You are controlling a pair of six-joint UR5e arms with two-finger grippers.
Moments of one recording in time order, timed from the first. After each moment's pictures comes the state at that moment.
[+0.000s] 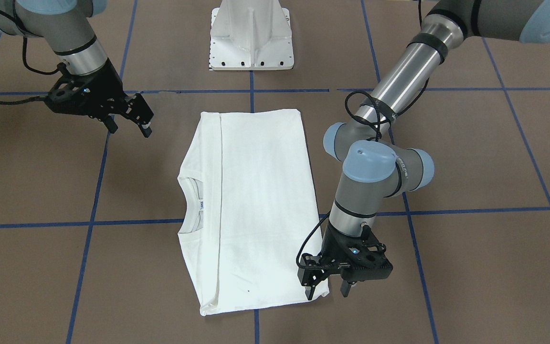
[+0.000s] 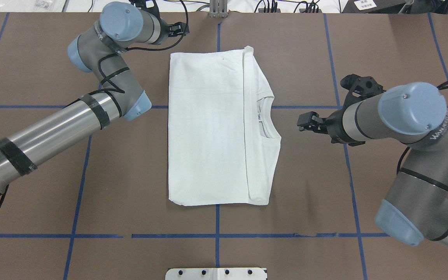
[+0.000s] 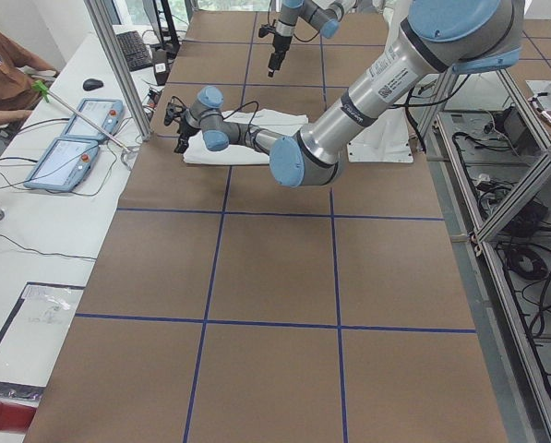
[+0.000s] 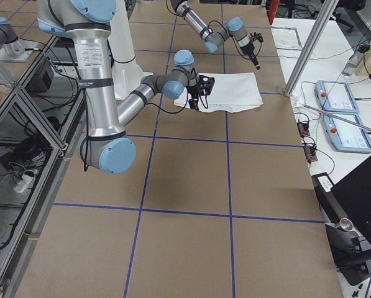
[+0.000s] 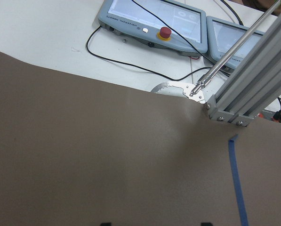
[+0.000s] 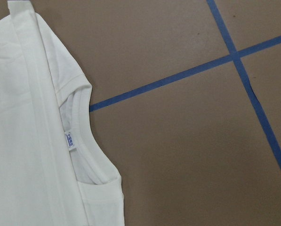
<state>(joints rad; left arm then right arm) -0.83 -2.50 -0.89 -2.46 -1.69 -1.17 0.63 -1.31 2.03 -1.41 1.82 1.47</state>
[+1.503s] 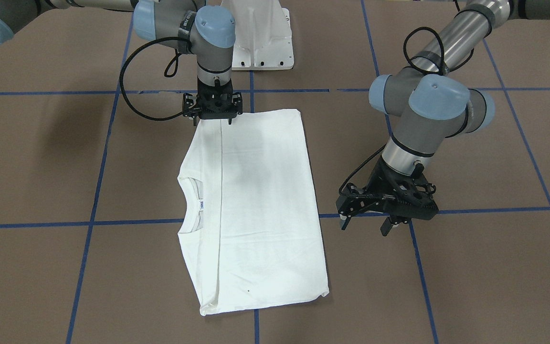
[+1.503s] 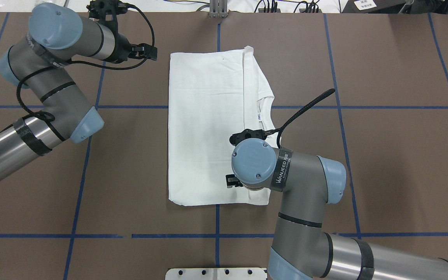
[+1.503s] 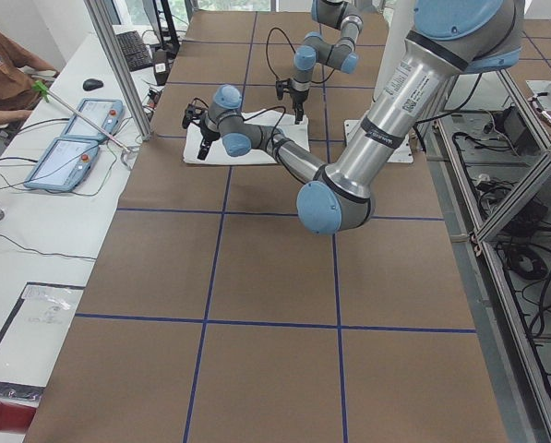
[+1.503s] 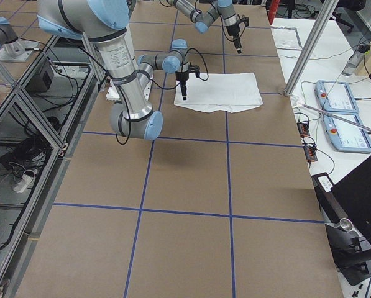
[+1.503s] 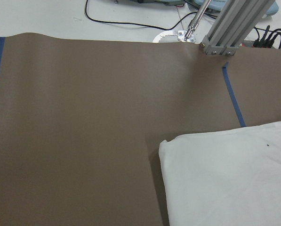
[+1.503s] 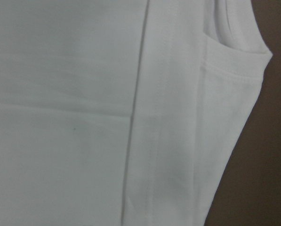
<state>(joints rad) -0.85 -2.18 -1.42 -2.20 -1.85 -1.02 0.34 -0.94 1.76 -1.79 1.69 1.15</state>
